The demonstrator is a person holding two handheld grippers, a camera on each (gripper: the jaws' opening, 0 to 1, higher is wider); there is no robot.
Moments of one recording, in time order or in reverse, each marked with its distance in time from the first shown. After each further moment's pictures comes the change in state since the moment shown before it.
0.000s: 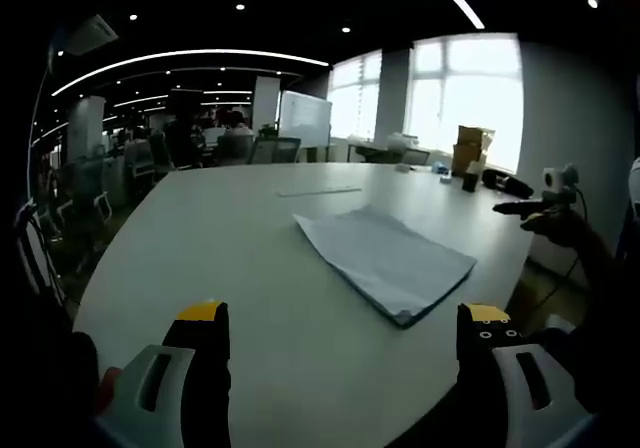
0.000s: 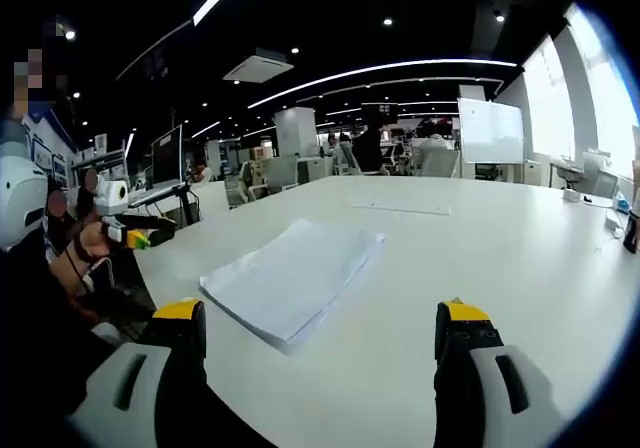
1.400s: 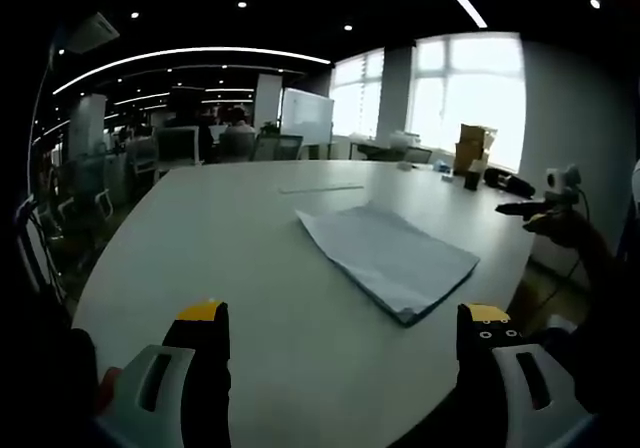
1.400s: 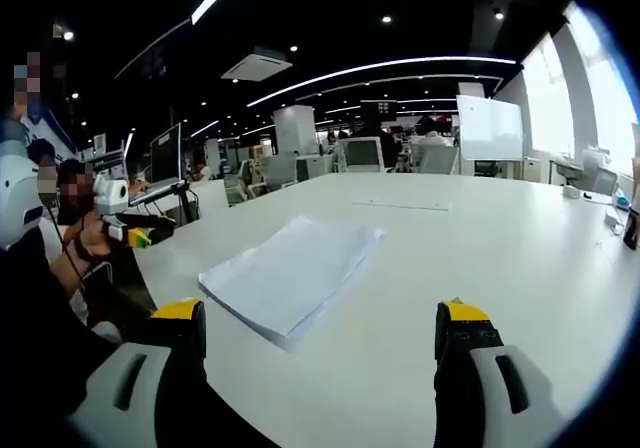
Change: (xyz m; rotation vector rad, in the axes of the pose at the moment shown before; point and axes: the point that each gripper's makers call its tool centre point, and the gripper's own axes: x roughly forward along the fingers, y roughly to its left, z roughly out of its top) left arm 0.003 0.003 -0.005 -0.005 0.011 0.008; right arm 0.000 -0.002 -0.006 0.007 0.011 -0.004
